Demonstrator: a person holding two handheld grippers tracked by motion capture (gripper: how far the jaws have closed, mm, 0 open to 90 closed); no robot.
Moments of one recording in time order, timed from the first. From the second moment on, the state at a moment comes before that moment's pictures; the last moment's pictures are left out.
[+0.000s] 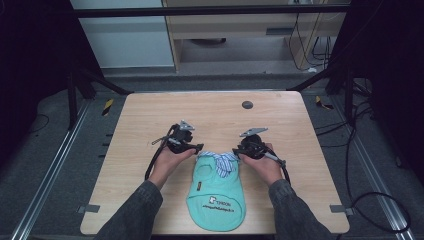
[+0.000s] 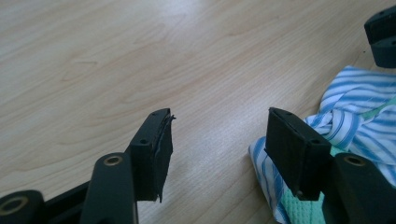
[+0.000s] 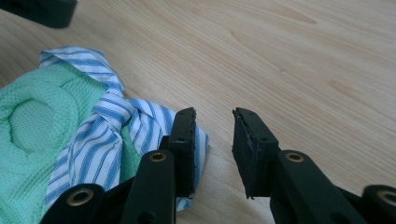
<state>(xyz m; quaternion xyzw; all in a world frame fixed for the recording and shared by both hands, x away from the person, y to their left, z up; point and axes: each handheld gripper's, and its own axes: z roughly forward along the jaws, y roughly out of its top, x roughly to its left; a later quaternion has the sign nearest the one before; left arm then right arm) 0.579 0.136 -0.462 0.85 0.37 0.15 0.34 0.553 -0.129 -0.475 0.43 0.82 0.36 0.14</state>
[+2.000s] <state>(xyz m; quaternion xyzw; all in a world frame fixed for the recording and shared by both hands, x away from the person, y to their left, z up) 0.551 0.128 -0.434 0.88 0.28 0.13 0.36 0.540 -0.115 -0.432 0.32 0.87 0.35 0.14</state>
